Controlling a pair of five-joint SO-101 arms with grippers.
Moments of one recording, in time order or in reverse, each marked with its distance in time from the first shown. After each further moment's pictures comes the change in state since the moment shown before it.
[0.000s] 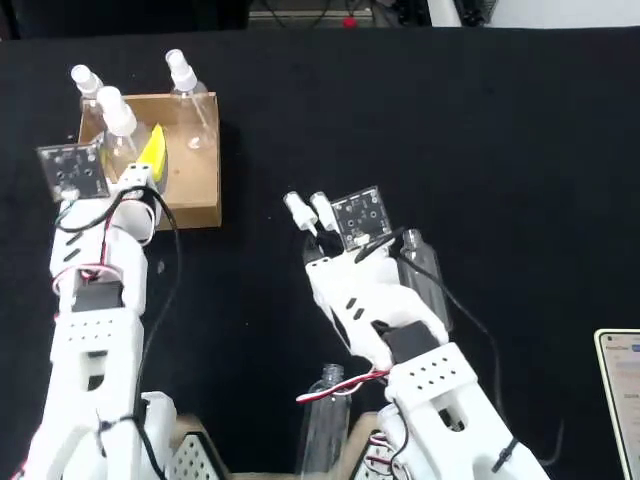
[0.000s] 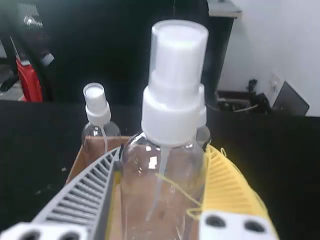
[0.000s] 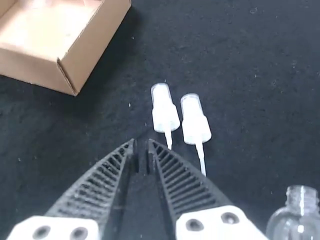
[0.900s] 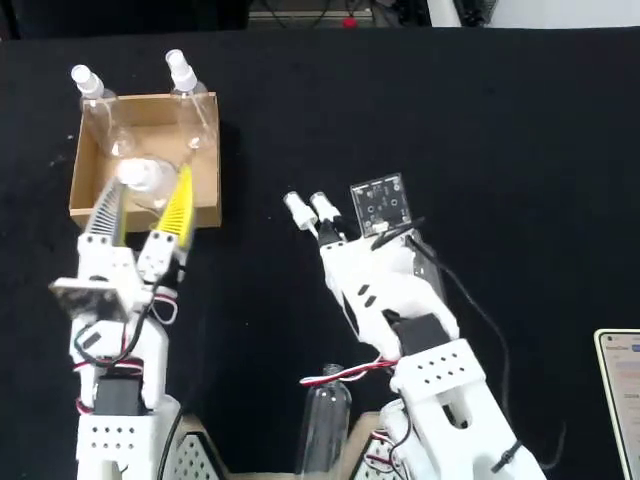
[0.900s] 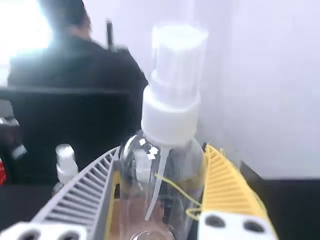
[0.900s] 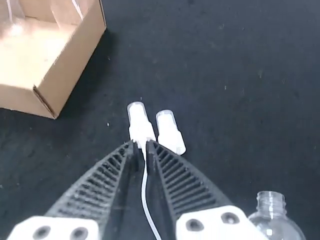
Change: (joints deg) left arm 7.7 -56.4 29.7 3.3 0.0; right arm 4.7 0.0 -3.9 0.7 0.0
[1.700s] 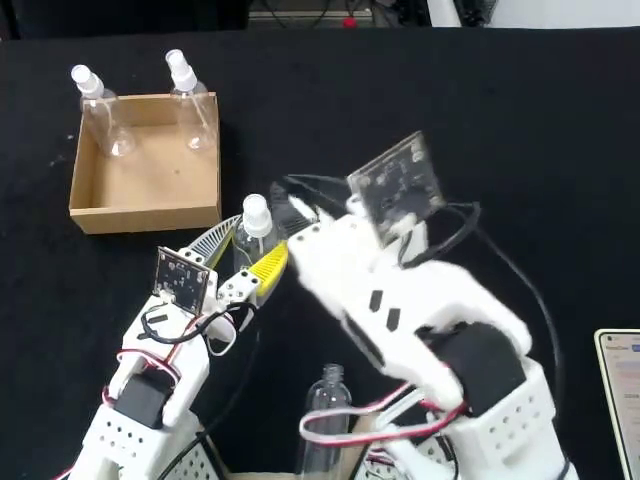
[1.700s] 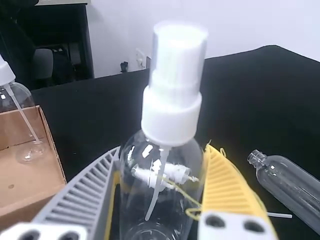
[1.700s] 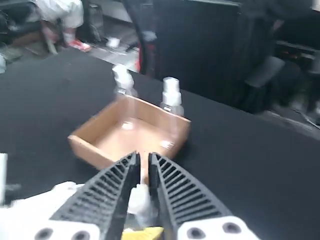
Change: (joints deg) left arm 23.4 0.0 0.0 23.6 0.0; right arm -12.9 -0.1 -52.8 40.5 0.2
